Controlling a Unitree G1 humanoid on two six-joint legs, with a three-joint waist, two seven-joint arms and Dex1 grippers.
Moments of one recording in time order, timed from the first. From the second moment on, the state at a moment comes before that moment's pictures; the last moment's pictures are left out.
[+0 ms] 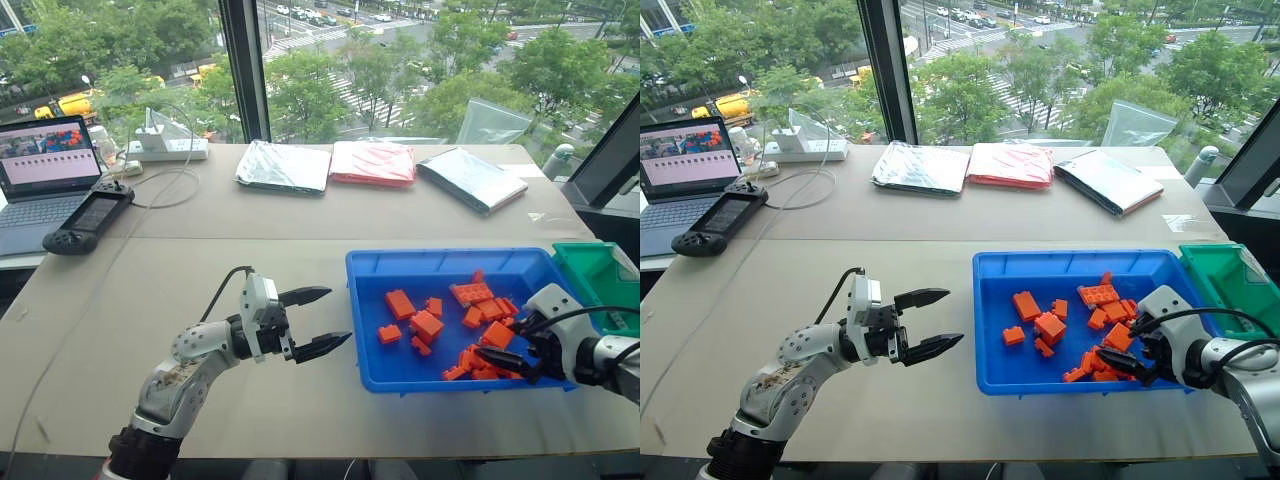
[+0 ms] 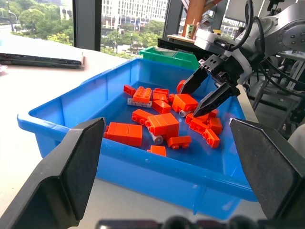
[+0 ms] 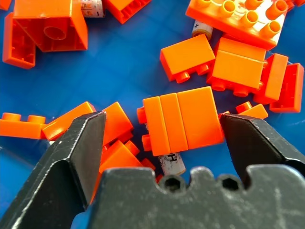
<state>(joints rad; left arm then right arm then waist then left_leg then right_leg) -0.18 0.42 -0.13 -0.31 -0.55 0.31 -0.92 0.06 -0.98 -0.27 -0.33 0.39 0.84 0.78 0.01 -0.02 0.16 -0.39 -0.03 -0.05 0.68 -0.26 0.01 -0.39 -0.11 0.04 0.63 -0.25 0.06</state>
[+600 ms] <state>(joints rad) -0.16 0.42 -0.13 -0.31 -0.54 0.31 -0.92 -0.03 -1.03 -0.41 -0.23 0.34 0.81 0.73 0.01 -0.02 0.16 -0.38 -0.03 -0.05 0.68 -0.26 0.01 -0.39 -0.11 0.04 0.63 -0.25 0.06</state>
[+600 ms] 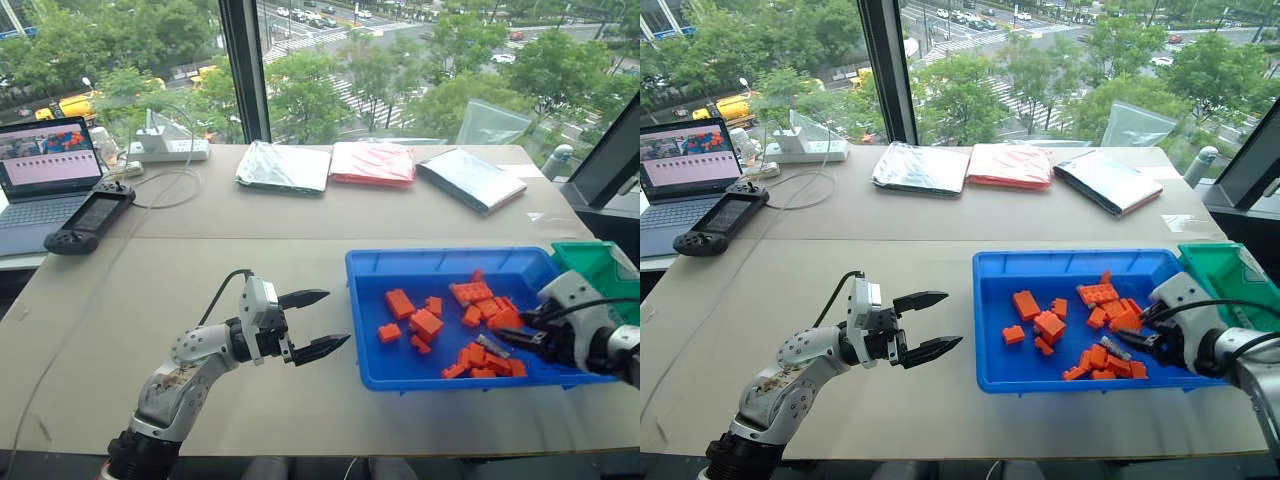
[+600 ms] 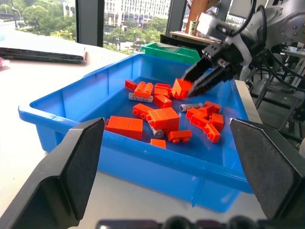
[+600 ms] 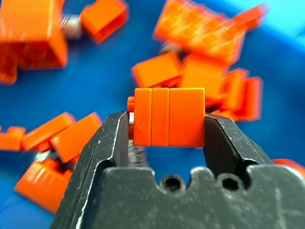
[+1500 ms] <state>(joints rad) -0.17 0.40 -0.14 -0.31 -0.51 0.31 -0.91 0.00 -1.07 -0.38 -0.36 0.38 0.81 0.84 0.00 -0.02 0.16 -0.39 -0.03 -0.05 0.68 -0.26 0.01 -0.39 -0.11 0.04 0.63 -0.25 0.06</state>
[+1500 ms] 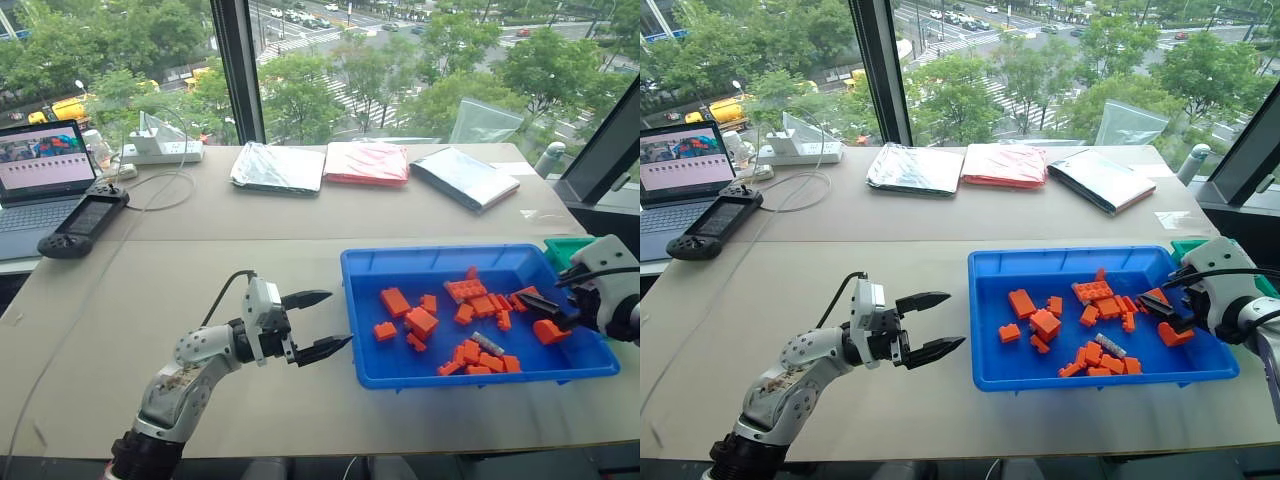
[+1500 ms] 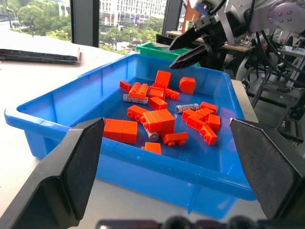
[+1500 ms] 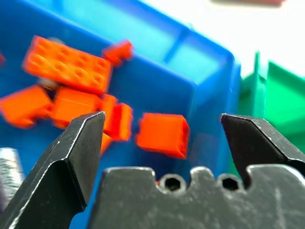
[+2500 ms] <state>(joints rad) -0.16 0.40 -0.14 -0.34 -0.51 0.31 -0.88 -0.03 -1.02 -0.14 -0.26 0.28 0.82 0.80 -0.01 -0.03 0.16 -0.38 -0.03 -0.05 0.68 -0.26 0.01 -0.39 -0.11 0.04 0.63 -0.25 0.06</state>
